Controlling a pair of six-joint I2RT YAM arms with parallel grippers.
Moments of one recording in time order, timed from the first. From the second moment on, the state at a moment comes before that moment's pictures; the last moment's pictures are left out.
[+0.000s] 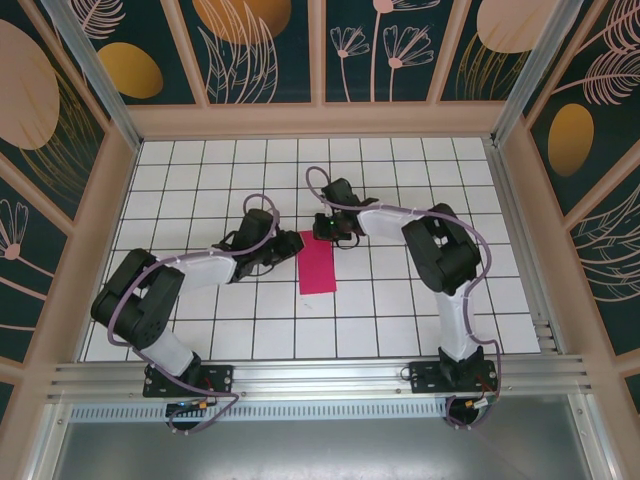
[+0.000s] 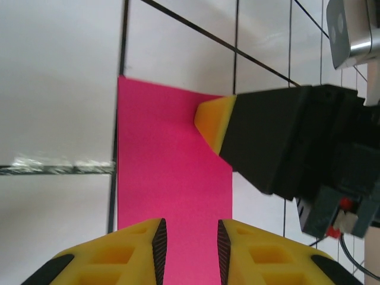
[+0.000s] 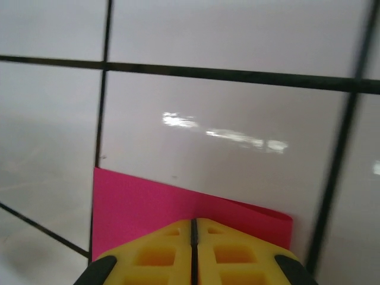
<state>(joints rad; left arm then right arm) -0.56 1.62 0.71 0.20 0.26 -0.94 0.63 2.05 1.31 -0.26 -0.20 0.57</state>
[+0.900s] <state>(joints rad) -0.81 1.70 0.71 0.18 0.28 -0.99 0.57 1.62 0.81 -0.14 -0.32 0.68</state>
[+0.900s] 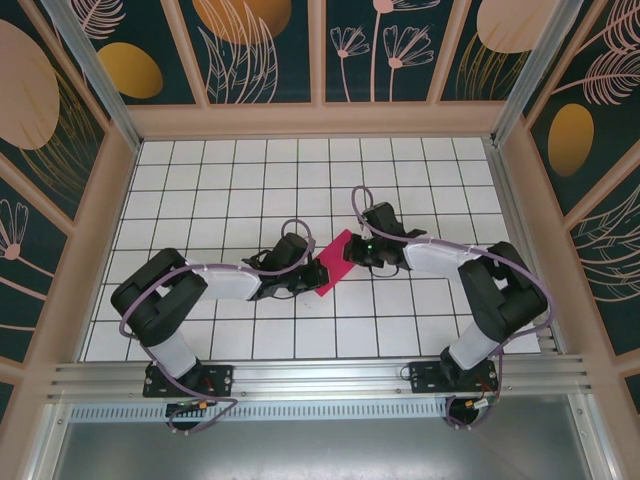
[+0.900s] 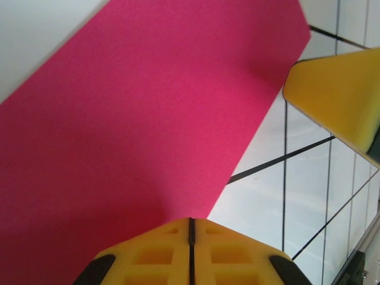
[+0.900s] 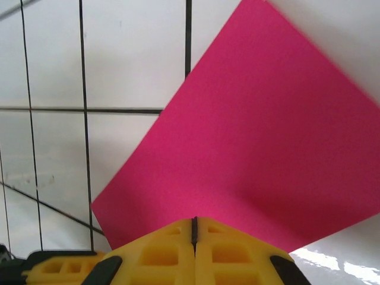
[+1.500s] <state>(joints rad) -0.81 1.75 0.73 0.14 0.28 -0.98 0.53 1.71 0.76 -0.08 -0.43 0.62</state>
